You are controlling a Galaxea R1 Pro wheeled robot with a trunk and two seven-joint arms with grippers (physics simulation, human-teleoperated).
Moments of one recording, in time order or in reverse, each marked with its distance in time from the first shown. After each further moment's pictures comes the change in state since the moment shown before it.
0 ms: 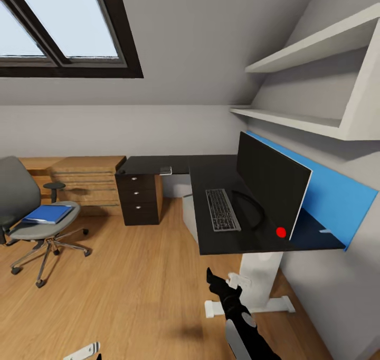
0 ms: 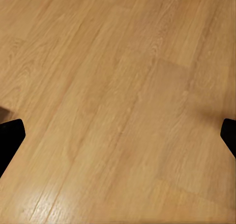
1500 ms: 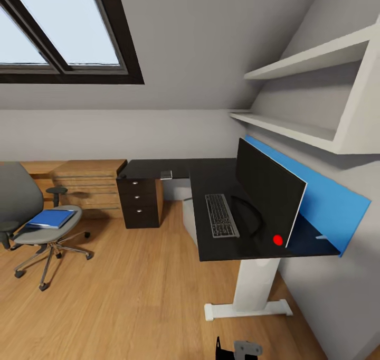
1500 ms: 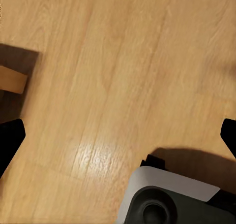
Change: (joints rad) left arm 0.000 -0.012 -0.175 0.493 -0.005 -0.234 -0.002; right arm 0.009 -0.010 0.191 0.667 0.157 -0.466 -0.171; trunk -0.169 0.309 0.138
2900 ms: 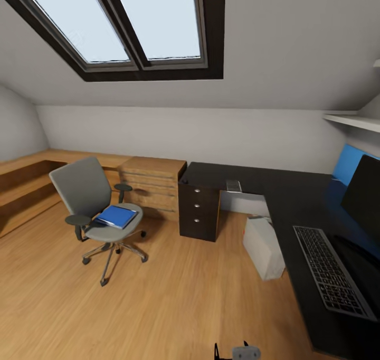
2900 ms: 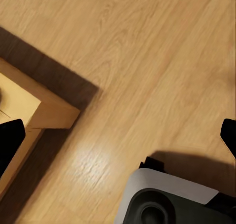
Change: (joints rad) left arm 0.000 -0.004 0.001 0.006 0.003 -0.034 0.000; right arm 0.000 -0.002 0.031 0.081 0.124 -0.098 -0.008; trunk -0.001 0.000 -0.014
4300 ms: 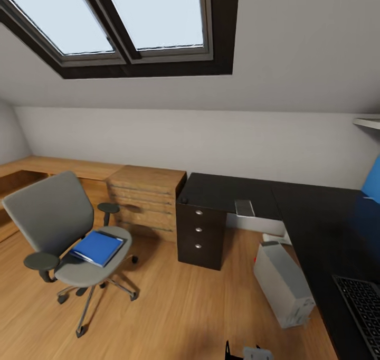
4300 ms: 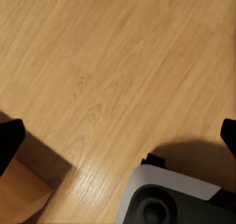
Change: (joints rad) left arm 0.000 -0.002 0.000 0.012 -0.001 0.000 0.001; right arm 0.000 -0.019 -0.131 -0.005 -0.025 -0.007 0.005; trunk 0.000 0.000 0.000
